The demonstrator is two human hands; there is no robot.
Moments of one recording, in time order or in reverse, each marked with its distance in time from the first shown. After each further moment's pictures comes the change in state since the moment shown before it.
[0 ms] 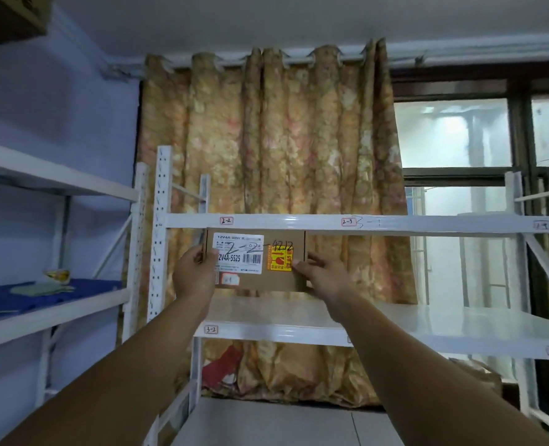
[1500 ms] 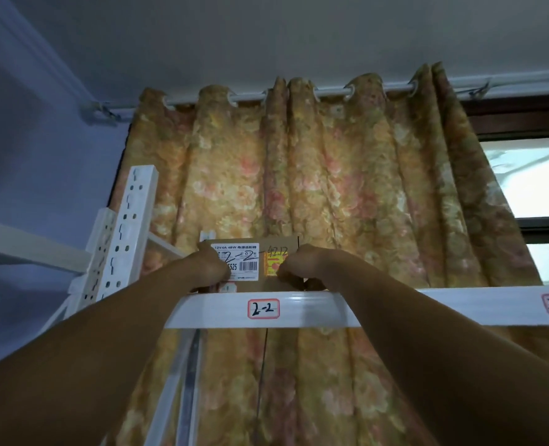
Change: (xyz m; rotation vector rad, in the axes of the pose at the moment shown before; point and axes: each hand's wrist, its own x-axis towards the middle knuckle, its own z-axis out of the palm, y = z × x) left_hand 0.478 -0.095 0.120 0.784 -0.453 0.138; right_hand 0.446 0.003 0.197 -0.864 -0.092 -0.012
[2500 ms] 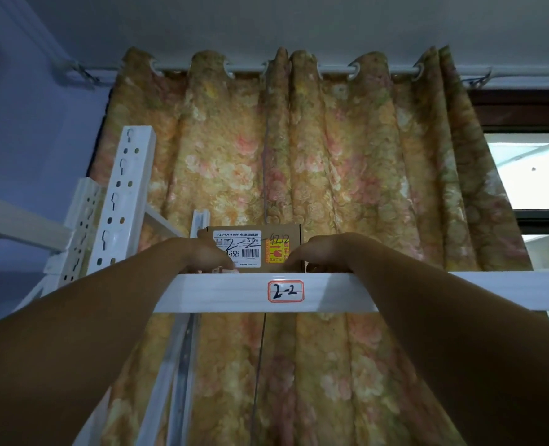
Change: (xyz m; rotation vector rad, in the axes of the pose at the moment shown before) left_hand 0.048 -0.037 -0.003 0.066 -0.210 -0.011; right_hand 0.031 0.006 0.015 -0.114 -0.181 0.127
